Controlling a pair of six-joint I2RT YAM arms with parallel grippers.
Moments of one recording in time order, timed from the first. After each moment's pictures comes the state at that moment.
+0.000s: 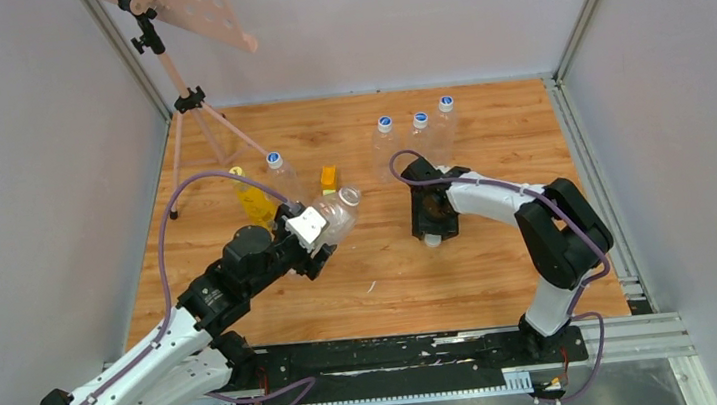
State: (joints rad) left arm -0.82 0.70 0.62 -0.24 -0.03 0.23; right arm 0.58 1.73 1.06 -0.63 0.17 0.66
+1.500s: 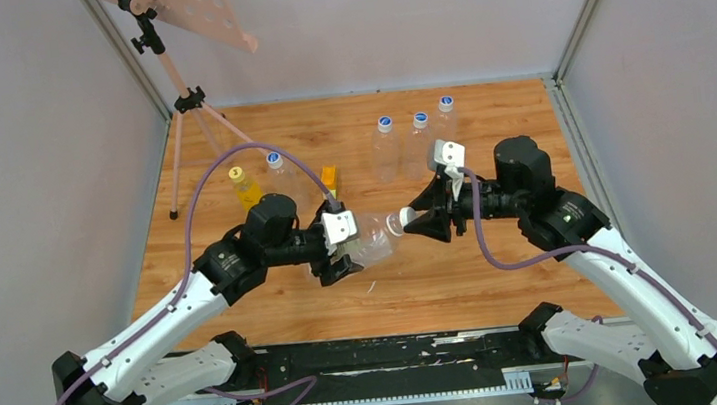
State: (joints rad) left arm -0.82 0.94 0.85 -0.41 0.44 0.38; right arm 0.60 0.93 1.07 -0.49 -0.68 -0.18
